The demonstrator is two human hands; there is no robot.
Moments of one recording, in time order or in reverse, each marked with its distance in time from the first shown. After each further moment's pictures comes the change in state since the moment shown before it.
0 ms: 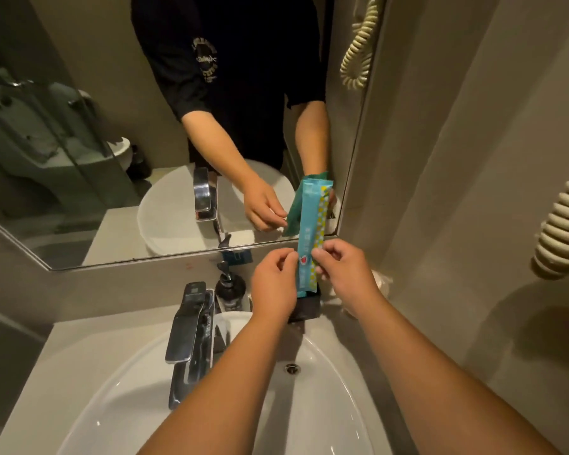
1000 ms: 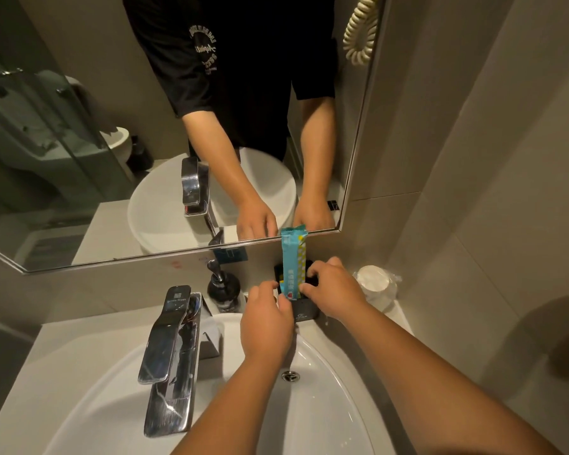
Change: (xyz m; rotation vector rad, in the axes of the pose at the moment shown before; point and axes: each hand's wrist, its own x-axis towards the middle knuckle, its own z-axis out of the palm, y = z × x) left_hand -0.009 -0.077 0.014 0.526 0.042 0.008; right_hand 0.023 0.053 0.016 -0.842 -0.199 0.052
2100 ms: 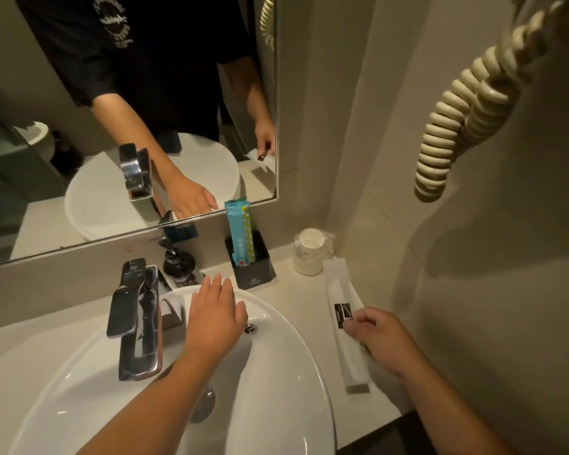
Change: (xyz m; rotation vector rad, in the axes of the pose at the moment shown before) left_hand -0.041 -0.046 -0.018 0.467 -0.272 0.337; right_hand -0.202 0.103 -0.027 0.837 0.081 0.398
